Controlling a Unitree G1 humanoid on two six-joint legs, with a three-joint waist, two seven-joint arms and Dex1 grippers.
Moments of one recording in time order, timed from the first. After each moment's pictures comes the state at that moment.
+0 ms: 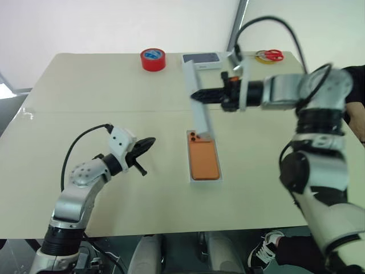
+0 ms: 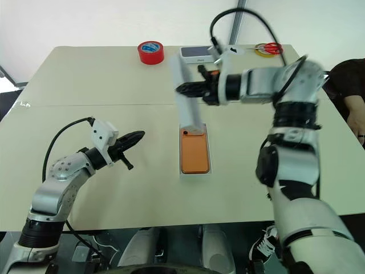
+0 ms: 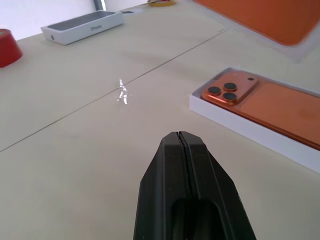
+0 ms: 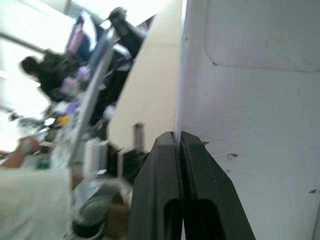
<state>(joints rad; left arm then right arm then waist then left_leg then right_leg) -0.20 0.50 0.04 -0.24 -0.32 0.32 -0.64 -1.11 -0.32 -0.32 0.49 1.49 1.61 -0.14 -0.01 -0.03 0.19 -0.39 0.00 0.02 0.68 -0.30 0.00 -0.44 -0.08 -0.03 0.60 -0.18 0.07</state>
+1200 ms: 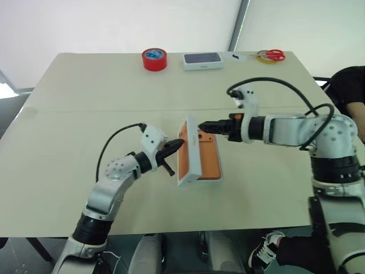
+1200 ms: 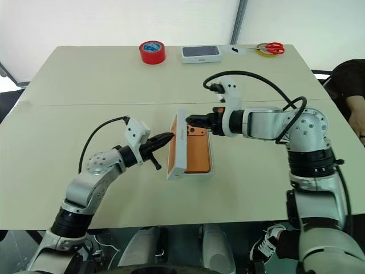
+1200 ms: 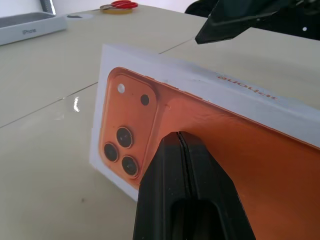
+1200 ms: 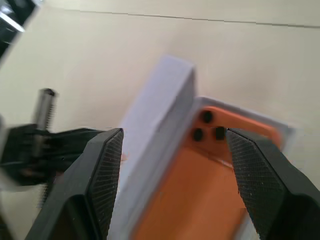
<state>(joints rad) -0.31 0.32 -0.18 -0.23 -0.28 0.41 -0.59 -0.81 -0.69 0.04 -0.05 1.34 1.27 -0.06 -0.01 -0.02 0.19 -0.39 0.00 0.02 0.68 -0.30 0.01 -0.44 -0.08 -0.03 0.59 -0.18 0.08</state>
